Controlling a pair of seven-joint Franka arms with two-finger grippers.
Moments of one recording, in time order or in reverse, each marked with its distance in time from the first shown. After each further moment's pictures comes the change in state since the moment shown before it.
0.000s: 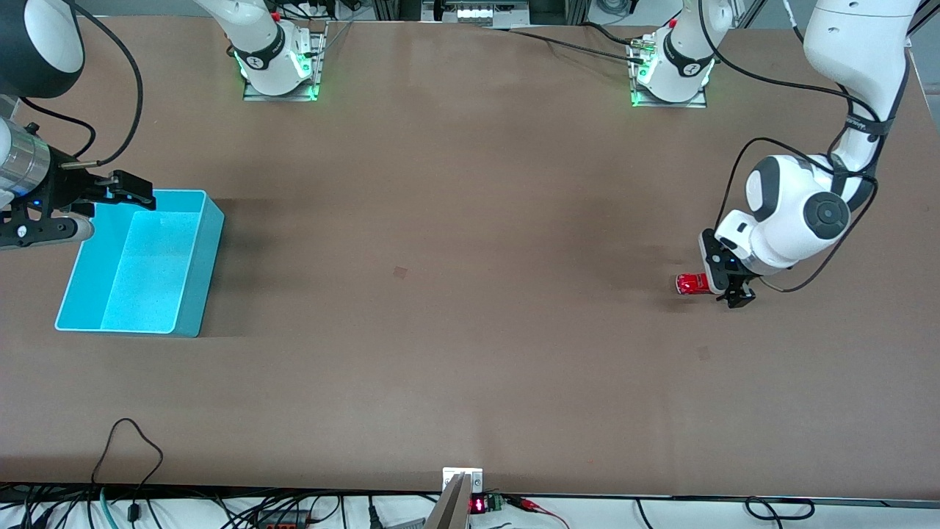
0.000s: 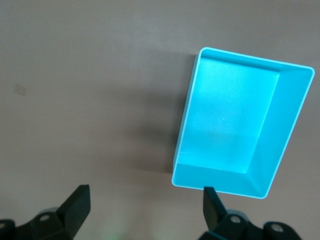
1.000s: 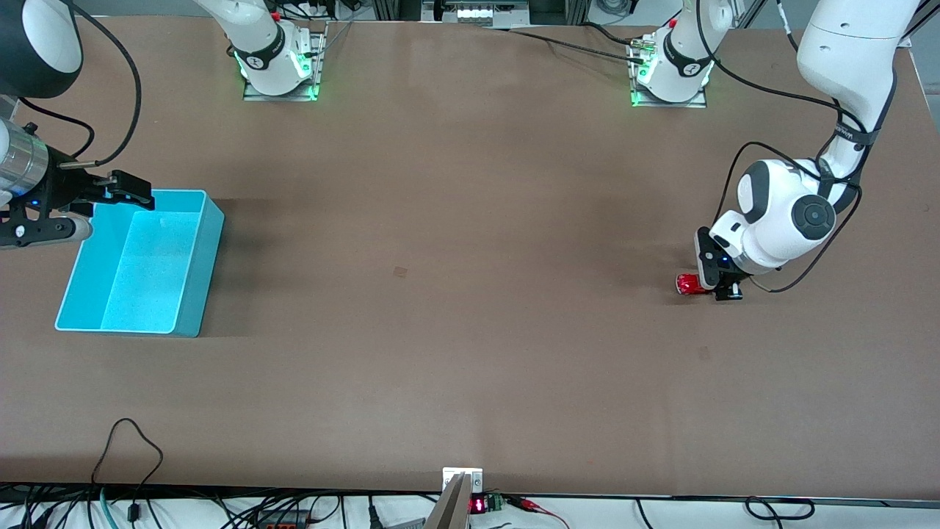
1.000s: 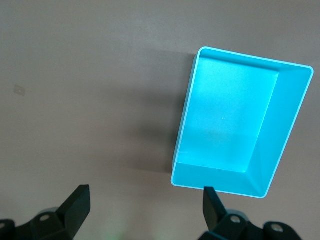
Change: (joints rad) left arm 0.013 0.044 0.000 -0.011 0.000 0.051 0.076; right arm -0.003 0.000 -0.001 0.000 0.000 -0.001 -0.001
